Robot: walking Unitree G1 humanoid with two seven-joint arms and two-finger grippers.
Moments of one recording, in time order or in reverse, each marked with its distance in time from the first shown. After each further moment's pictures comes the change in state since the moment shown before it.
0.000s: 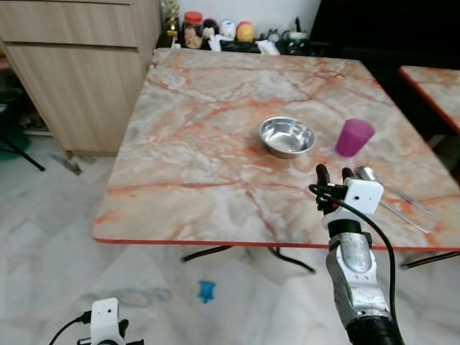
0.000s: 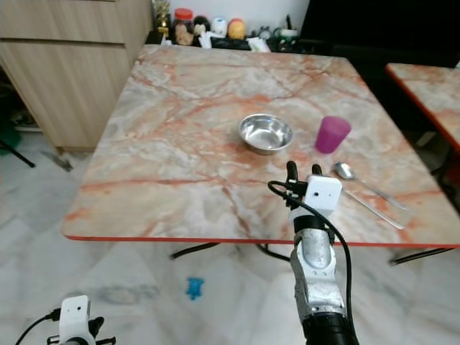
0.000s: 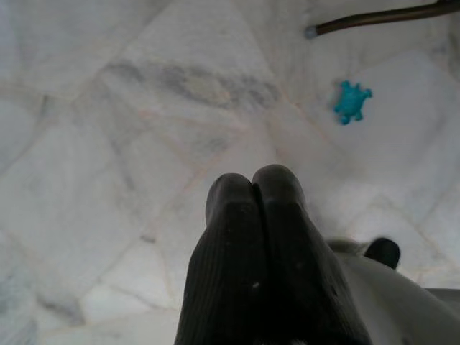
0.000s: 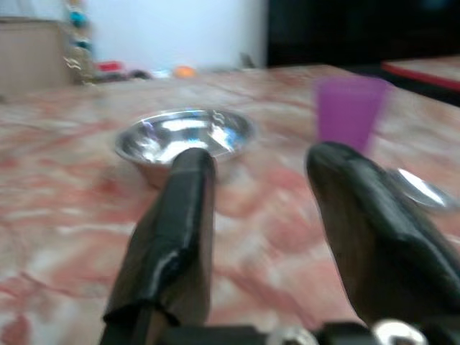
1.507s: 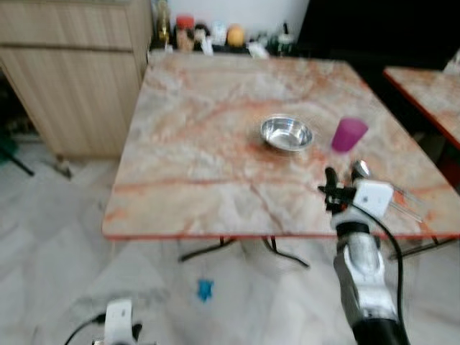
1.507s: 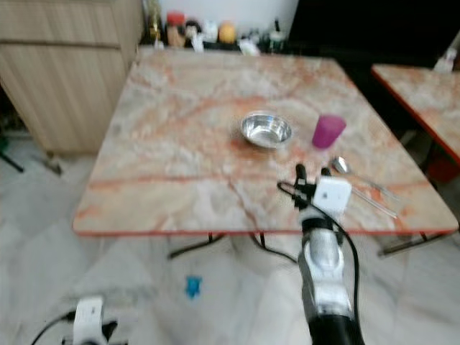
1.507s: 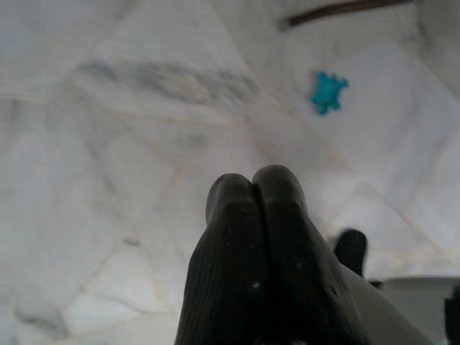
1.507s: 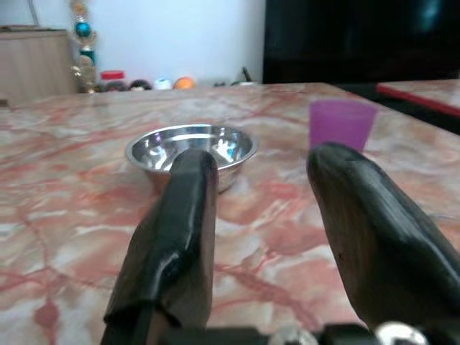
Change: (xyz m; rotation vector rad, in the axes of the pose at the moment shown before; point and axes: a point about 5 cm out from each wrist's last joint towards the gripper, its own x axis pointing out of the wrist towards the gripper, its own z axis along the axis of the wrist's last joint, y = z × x) left arm 0.000 -0.001 -0.001 0.034 0.003 -0.015; right arm 0.005 0.007 0.004 0.014 -0.015 0.026
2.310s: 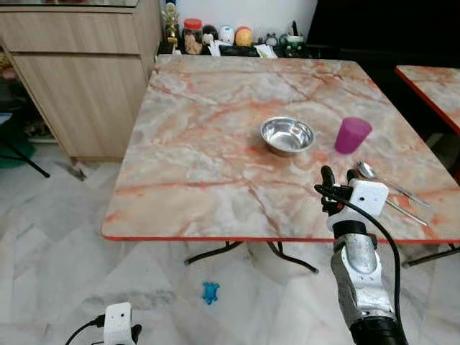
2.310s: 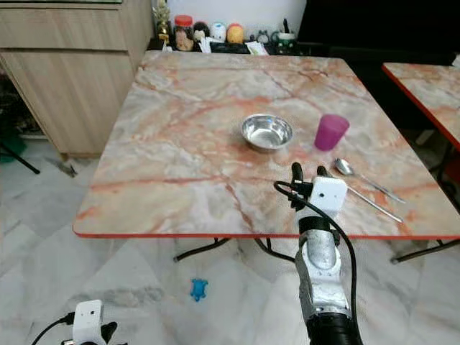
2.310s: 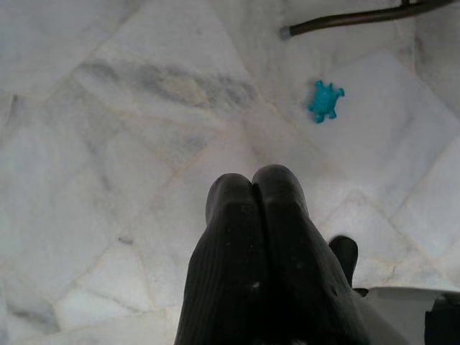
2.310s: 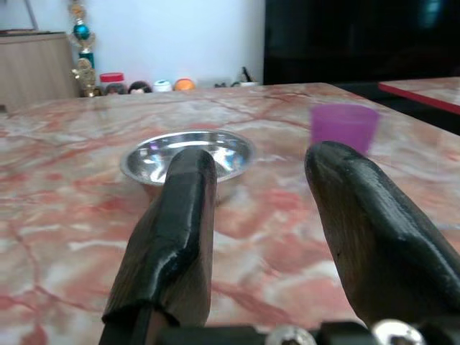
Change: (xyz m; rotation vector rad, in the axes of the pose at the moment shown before) left arm 0.000 -0.007 -0.002 -0.018 0.003 -0.014; right arm -0.001 -0.007 -0.001 -0.004 0.005 -0.023
